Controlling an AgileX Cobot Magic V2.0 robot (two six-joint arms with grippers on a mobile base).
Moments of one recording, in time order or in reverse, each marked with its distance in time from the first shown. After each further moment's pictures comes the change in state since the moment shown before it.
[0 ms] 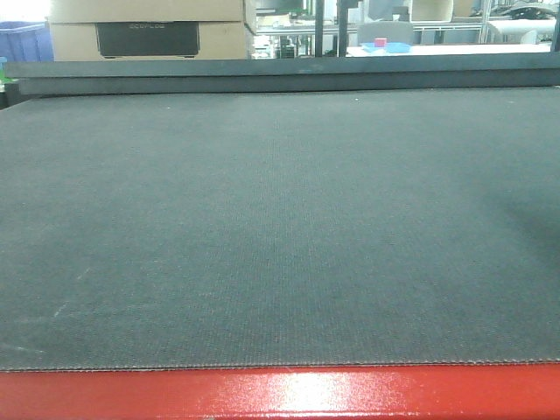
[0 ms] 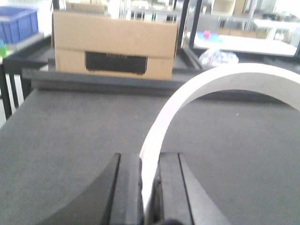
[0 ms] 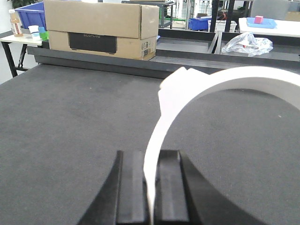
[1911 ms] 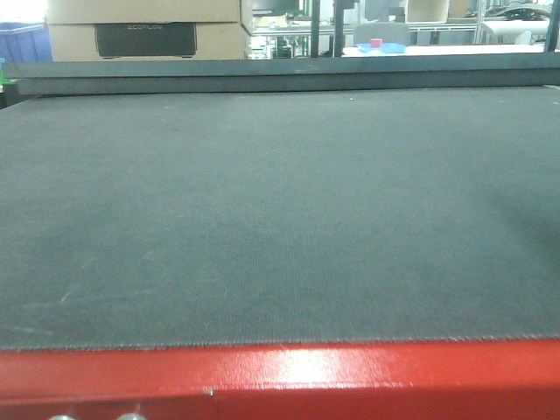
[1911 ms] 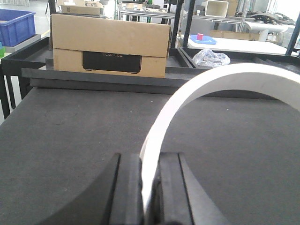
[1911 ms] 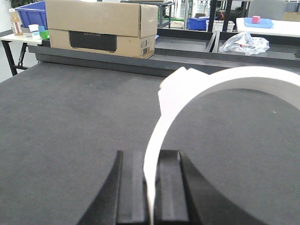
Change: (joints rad) left arm 0.000 -0.084 0.012 0.000 0.081 0.000; right arm 0.000 -0.017 0.000 -0.002 0.021 0.000
